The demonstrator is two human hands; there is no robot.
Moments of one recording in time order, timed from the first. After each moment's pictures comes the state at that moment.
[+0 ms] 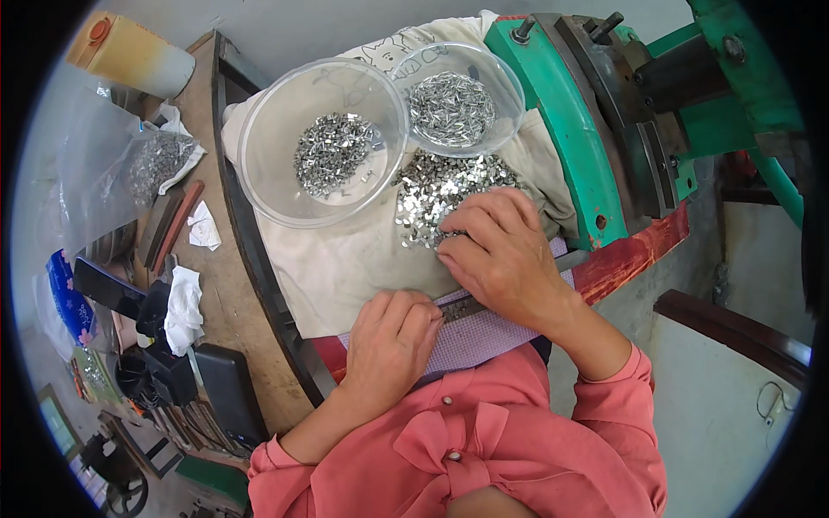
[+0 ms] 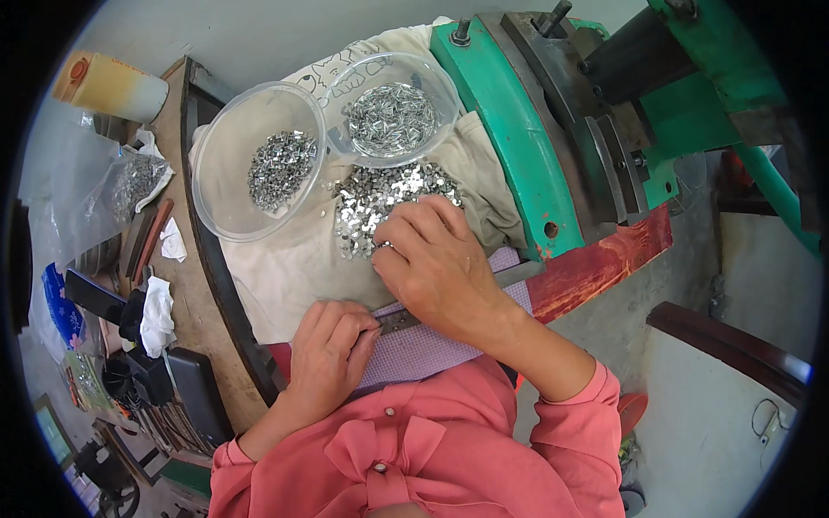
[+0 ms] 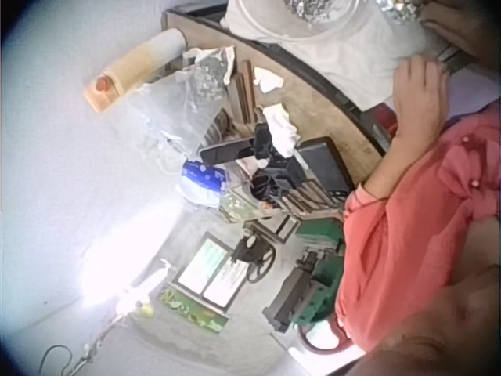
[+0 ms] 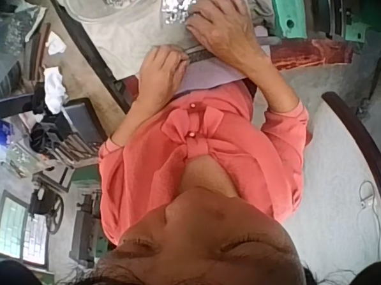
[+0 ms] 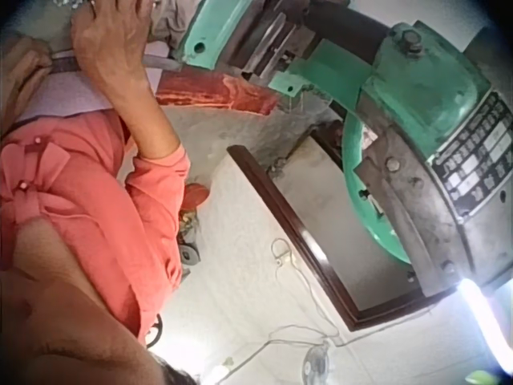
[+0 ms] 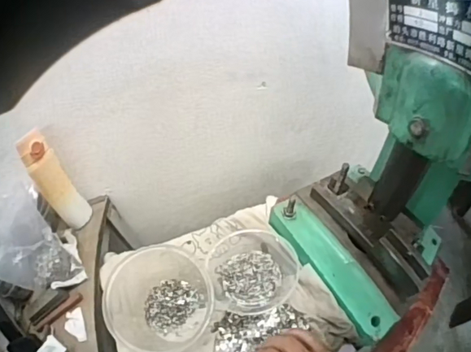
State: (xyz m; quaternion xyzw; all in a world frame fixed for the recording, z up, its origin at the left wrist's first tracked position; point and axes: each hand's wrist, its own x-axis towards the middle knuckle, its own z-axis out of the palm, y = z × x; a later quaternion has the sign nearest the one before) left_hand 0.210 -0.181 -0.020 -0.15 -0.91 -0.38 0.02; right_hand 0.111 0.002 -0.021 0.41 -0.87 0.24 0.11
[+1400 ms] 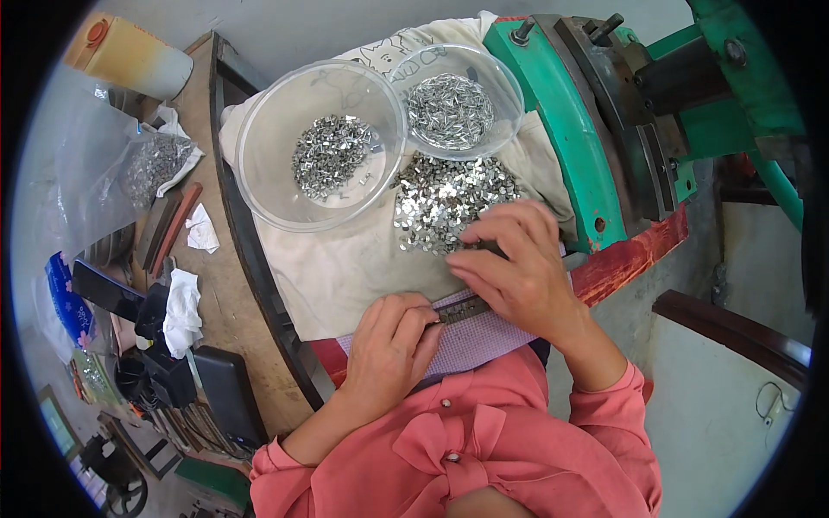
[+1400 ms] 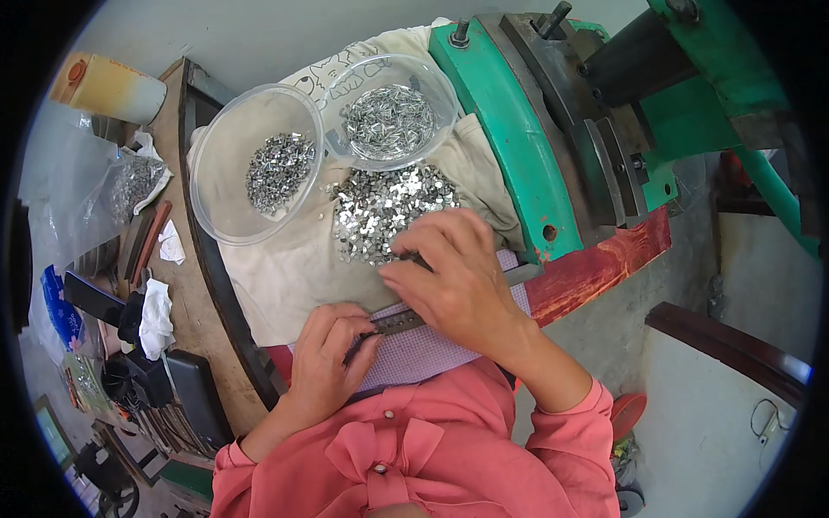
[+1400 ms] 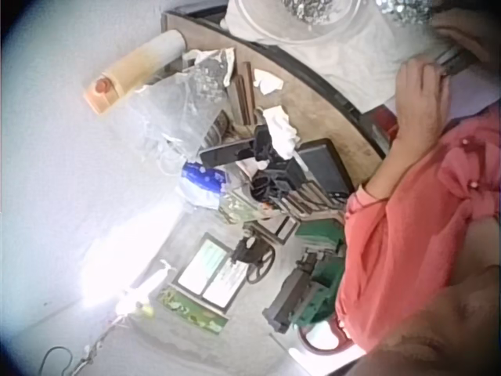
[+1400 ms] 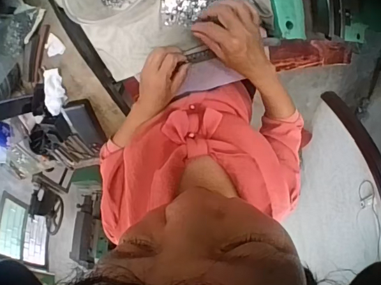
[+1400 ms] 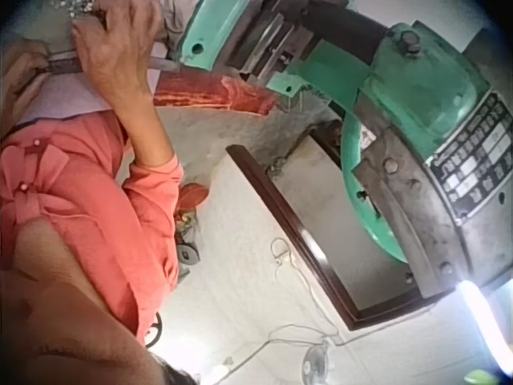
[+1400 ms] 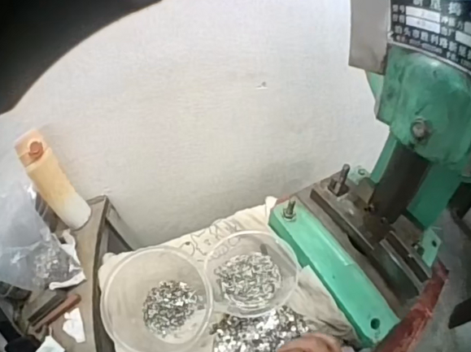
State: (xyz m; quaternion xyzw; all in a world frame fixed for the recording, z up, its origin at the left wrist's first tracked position) left_hand 0.213 -0.181 -0.021 -0.13 -0.89 -0.43 0.02; right_hand 0.121 0.019 -0.015 0.36 -0.88 0.31 0.09
